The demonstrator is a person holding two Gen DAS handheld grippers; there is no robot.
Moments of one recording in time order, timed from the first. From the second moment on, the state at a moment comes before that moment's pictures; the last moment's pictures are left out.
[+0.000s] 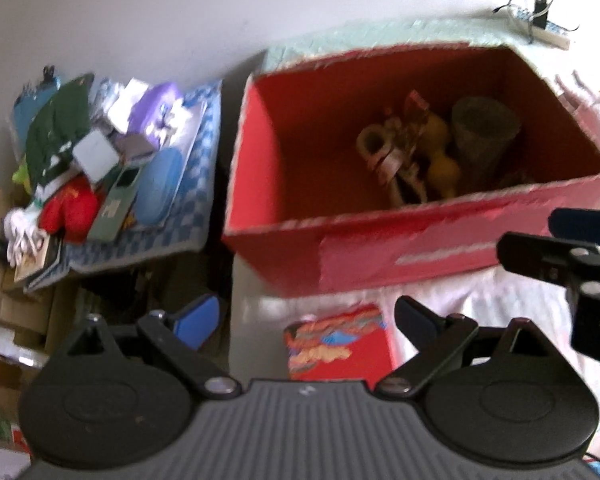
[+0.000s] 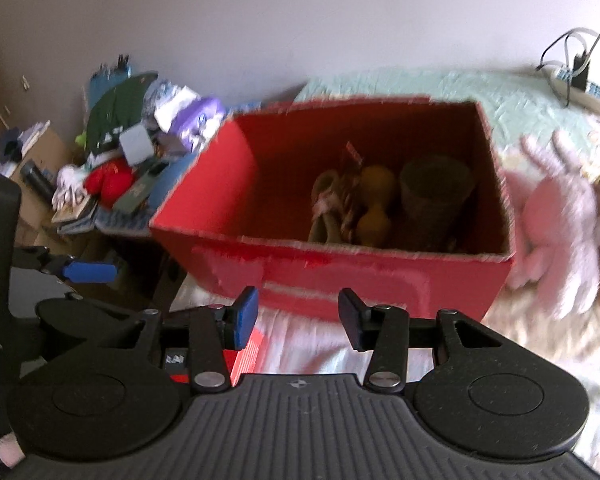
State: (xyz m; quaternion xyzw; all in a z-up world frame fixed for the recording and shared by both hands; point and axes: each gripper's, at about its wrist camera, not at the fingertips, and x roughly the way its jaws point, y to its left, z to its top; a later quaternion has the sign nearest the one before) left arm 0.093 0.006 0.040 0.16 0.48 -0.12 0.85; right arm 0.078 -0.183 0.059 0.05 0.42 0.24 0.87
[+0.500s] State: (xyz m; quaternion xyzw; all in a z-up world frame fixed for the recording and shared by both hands) left arm 0.093 0.077 -0.010 0.11 0.57 -0.10 0.81; right arm 0.087 -0.153 0.007 0.10 0.54 0.27 0.79
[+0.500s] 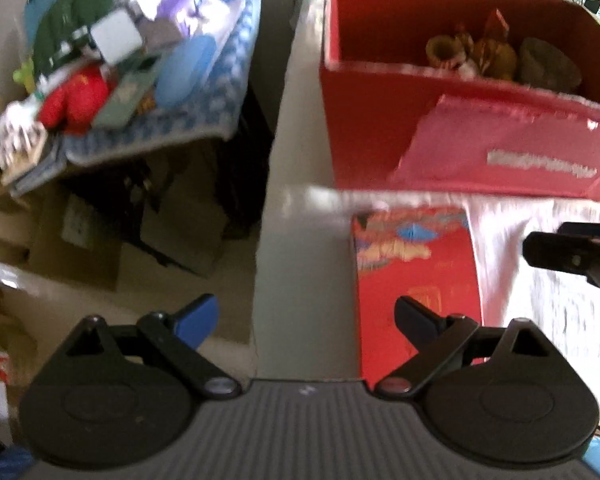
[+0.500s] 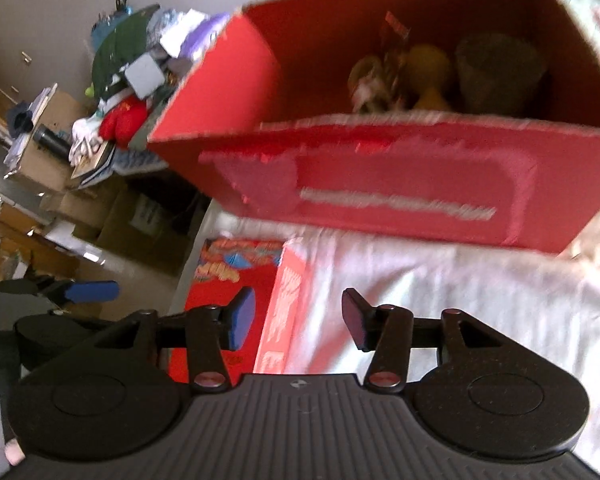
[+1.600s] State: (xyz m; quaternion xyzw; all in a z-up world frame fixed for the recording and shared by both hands) left arm 0.072 -0.003 -0.018 0.14 0.61 -0.26 0.74; right arm 0.100 -0.188 -0.013 0.20 0.60 0.28 0.72
